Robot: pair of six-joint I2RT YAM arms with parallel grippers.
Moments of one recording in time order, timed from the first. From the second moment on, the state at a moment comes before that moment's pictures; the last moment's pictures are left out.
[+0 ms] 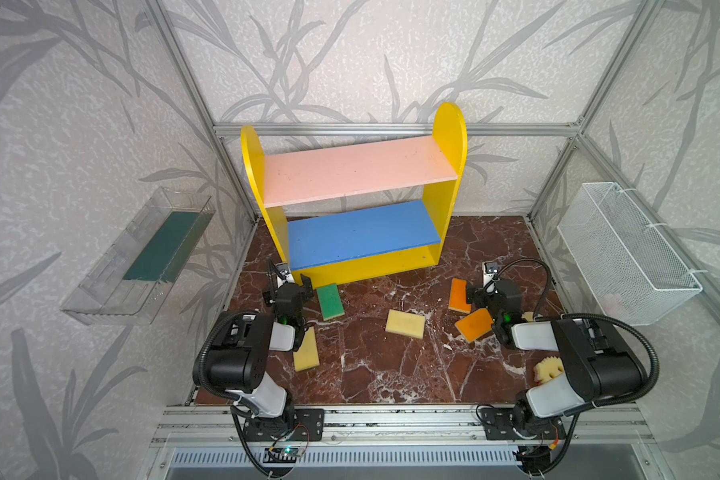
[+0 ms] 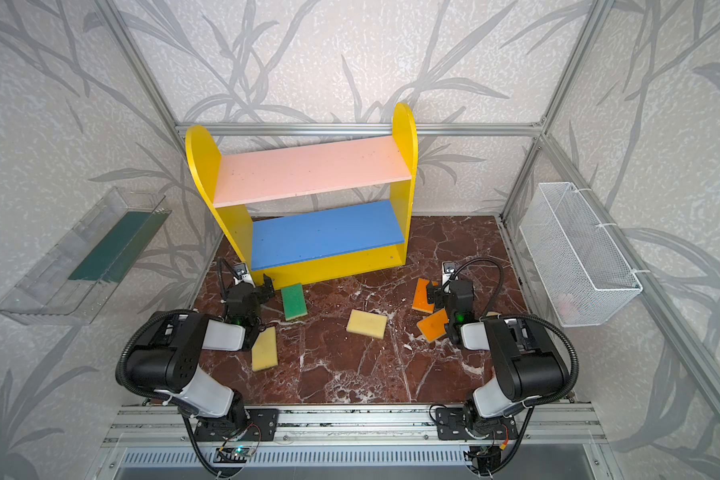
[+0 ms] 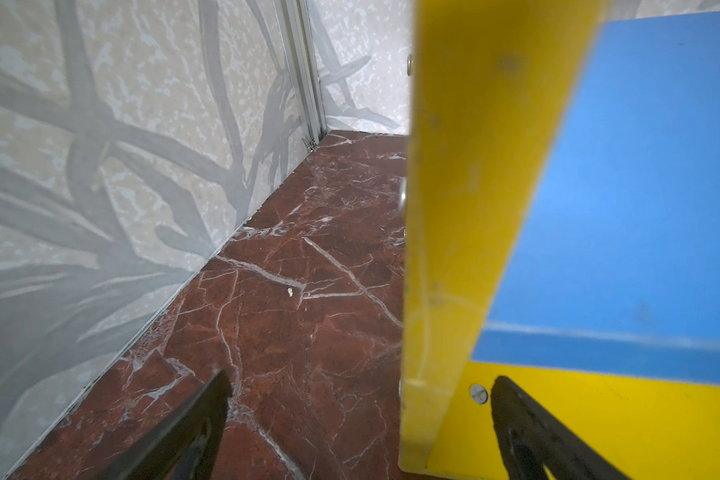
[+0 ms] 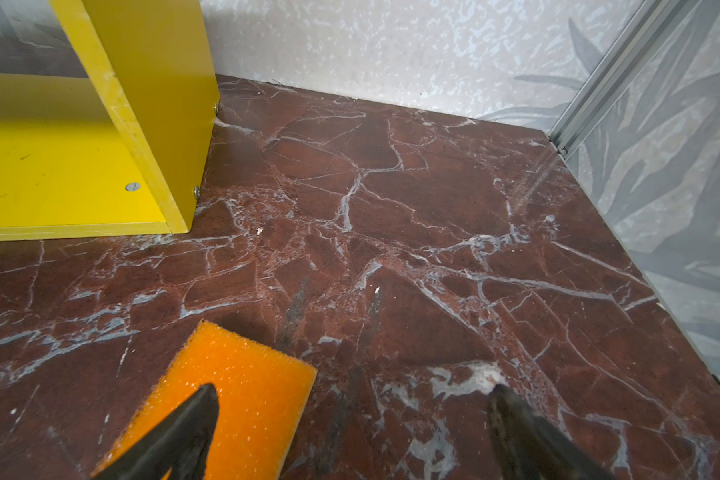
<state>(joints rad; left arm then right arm) -0.05 1.60 0.35 0.94 -0.44 -0.04 0.14 1.55 0.38 0.76 0.15 -0.07</state>
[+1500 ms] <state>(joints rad) -0.30 0.63 0.57 -0.22 -0.44 -0.18 0.18 0.79 0.51 -0.15 0.14 0.26</state>
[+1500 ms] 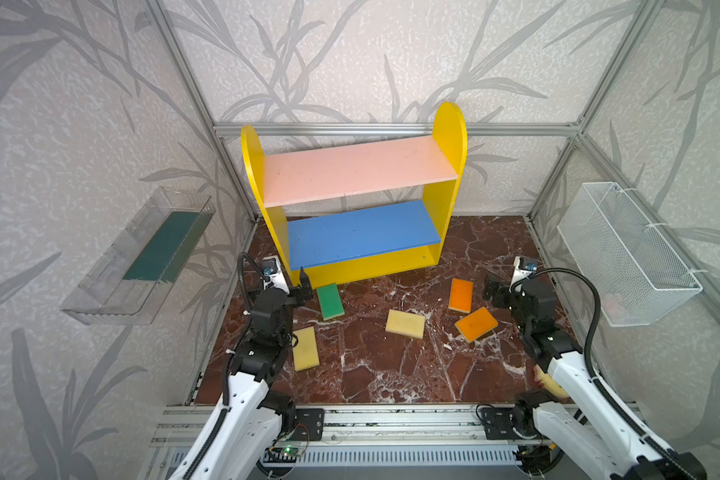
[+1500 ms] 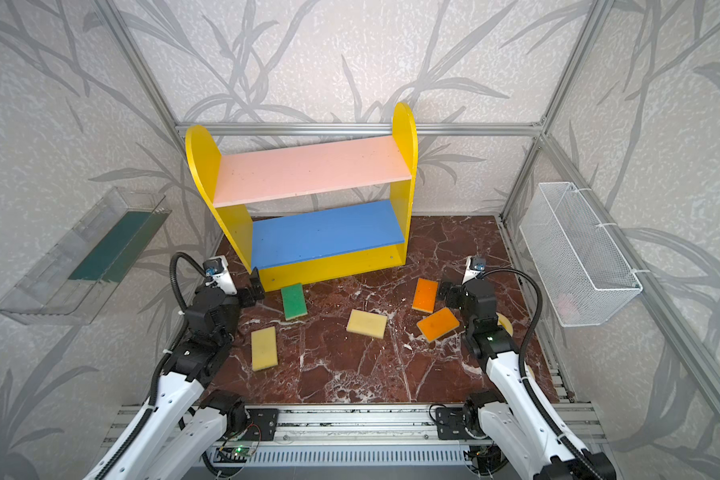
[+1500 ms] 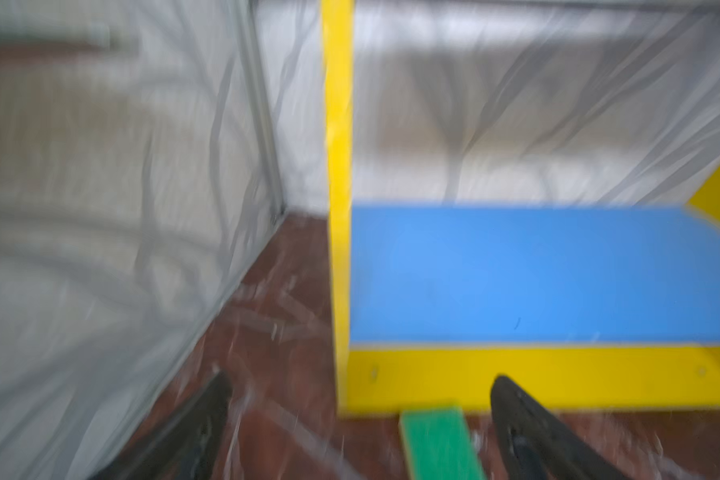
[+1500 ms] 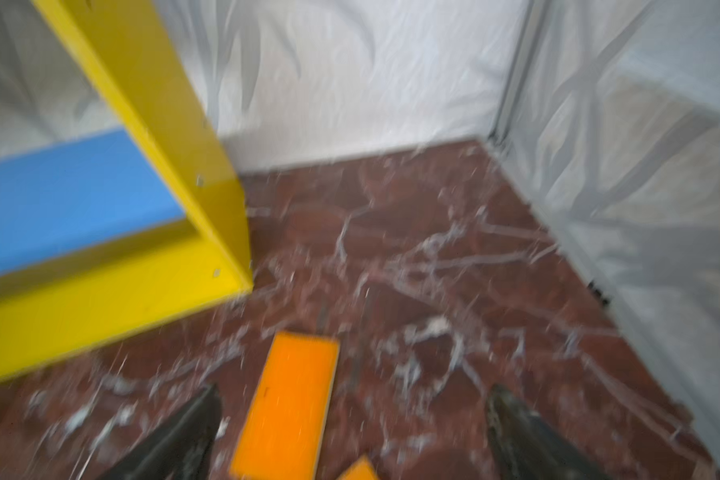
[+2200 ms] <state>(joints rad) -0.80 0.98 0.63 -0.42 -0.41 -0.50 0.63 0.89 0.62 -0.49 -0.11 0.42</state>
